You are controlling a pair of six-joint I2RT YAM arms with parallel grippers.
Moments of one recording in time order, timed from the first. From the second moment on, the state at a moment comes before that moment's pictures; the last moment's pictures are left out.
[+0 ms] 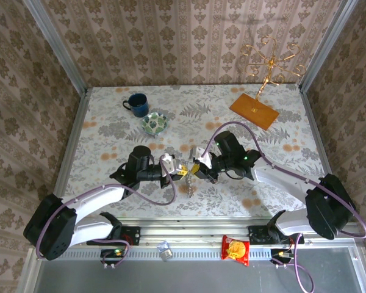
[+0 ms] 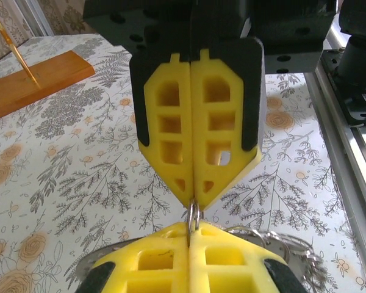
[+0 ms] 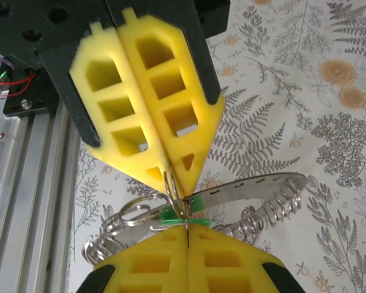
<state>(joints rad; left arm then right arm) -0.69 1.16 0.45 0.28 0.71 0.41 0.65 1.36 0.82 -0.25 -0.62 -0.44</state>
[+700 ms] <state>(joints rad) -0.69 1.17 0.43 0.38 0.73 0.37 0.64 1.31 0.73 -0.05 -0.66 -0.41</state>
